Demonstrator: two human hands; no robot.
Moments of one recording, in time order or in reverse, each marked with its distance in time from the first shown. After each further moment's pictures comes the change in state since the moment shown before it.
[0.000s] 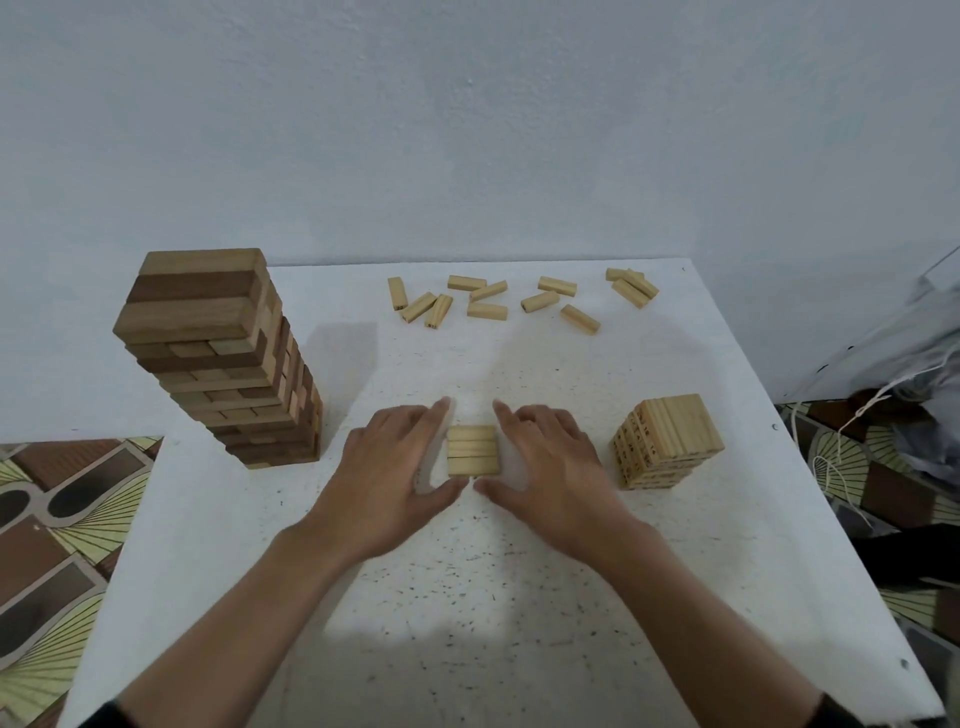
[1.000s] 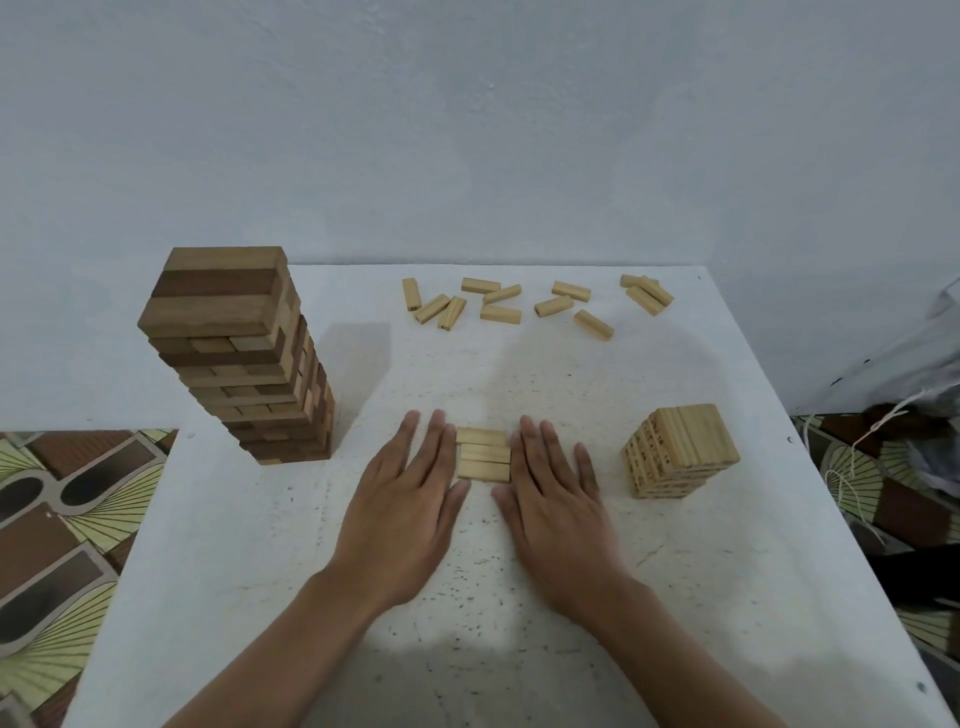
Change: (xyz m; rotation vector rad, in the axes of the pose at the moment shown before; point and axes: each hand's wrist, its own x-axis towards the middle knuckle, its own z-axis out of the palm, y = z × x) left_hand -0.022 0.008 0.039 0.151 0.098 -0.043; right_hand -0.015 0.013 0.066 -0.262 0.117 -0.002
